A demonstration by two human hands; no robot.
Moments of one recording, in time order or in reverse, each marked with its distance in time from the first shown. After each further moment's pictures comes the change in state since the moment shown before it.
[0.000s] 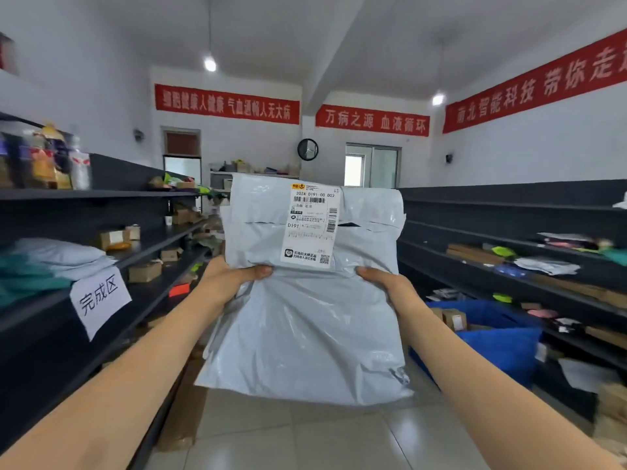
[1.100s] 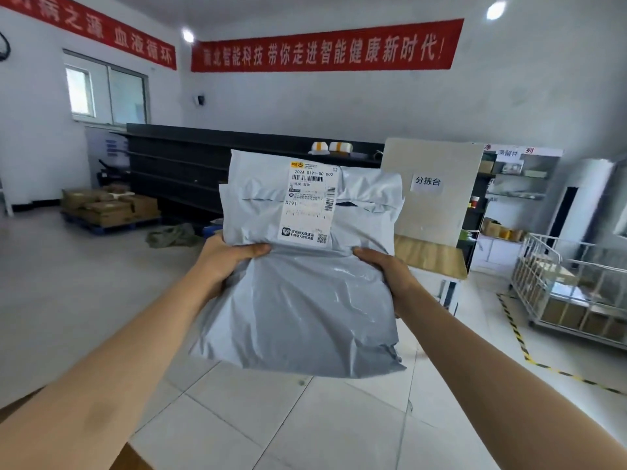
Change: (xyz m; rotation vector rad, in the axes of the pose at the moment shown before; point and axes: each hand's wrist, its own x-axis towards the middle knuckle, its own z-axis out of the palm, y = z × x) left_hand -0.356 0.128 -0.270 -0.299 -0.821 -0.234; right_hand -0.598 0.028 0.328 -0.188 0.836 -0.070
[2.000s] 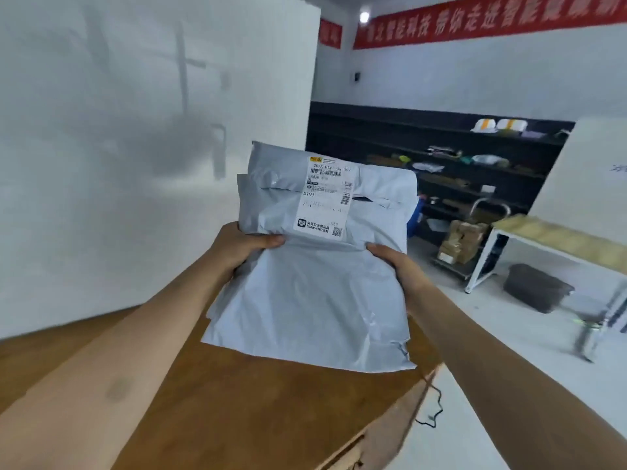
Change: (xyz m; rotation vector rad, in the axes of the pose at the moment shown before) left_hand -0.536 0.153 -0.442 0.157 0.337 -0.111; right_hand -0.470 0.120 0.436 -0.031 -0.376 0.264
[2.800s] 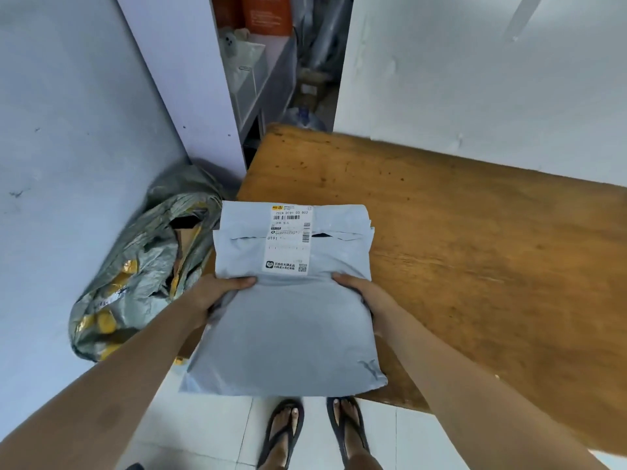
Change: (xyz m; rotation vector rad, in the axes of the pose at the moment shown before) left_hand -0.368 -0.233 -0.427 -0.265 0.754 -0.833; right_hand -0.079 0.376 0.427 -0.354 -0.600 0.888
